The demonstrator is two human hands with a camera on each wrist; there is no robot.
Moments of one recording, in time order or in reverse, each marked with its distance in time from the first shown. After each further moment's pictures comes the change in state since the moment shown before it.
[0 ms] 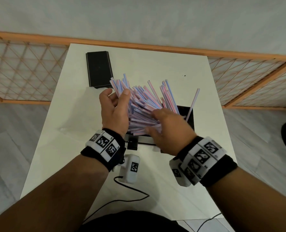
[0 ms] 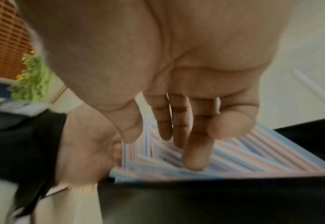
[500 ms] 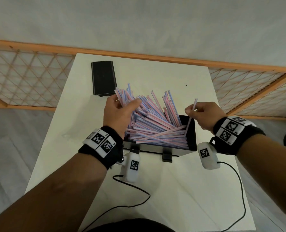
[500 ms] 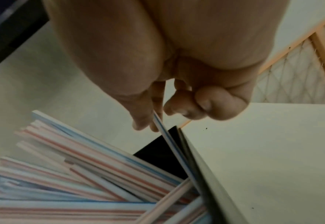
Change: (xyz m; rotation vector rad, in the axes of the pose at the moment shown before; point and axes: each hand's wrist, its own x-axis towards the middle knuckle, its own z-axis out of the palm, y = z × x) left_hand 0.016 0.023 -0.002 0.038 -0.103 -0.177; right_hand 0.037 0.099 -0.057 0.272 0.058 0.532
